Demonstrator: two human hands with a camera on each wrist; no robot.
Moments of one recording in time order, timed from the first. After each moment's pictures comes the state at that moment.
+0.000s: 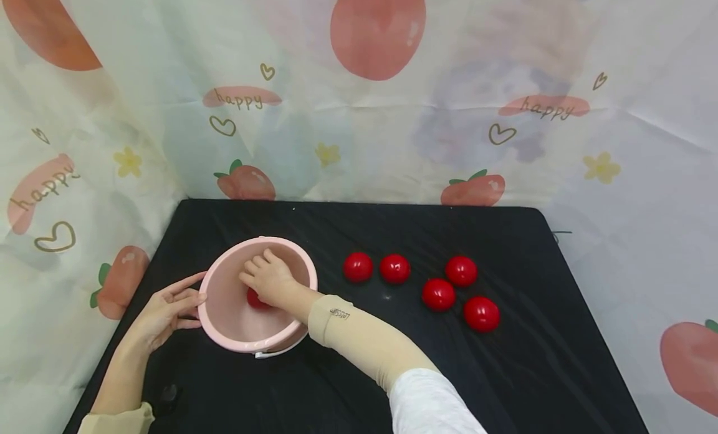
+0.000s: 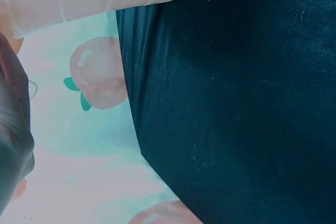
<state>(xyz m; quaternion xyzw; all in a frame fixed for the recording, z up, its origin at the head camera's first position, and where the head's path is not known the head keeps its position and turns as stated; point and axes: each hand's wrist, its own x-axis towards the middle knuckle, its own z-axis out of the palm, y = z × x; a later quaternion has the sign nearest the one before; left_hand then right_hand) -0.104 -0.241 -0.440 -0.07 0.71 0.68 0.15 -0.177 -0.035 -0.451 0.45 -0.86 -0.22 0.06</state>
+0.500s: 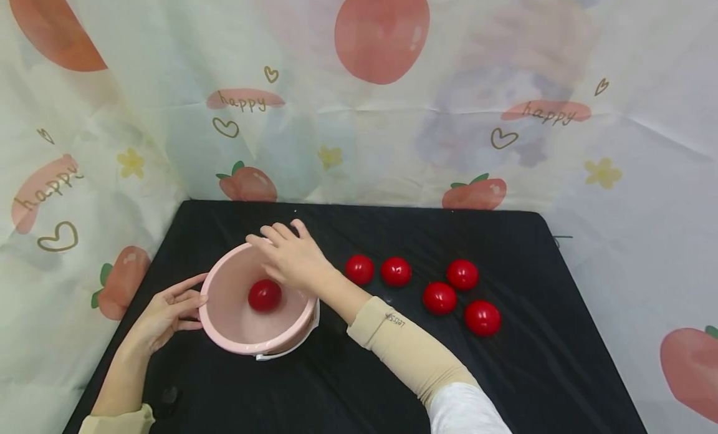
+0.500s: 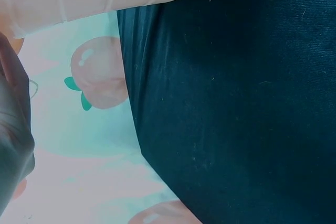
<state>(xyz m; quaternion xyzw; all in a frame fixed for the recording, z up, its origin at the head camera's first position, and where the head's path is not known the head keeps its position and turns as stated) -0.104 -0.242 -0.440 -0.06 0.71 0.69 0.15 -0.190 0.022 -0.398 0.43 -0.89 0.01 0.17</state>
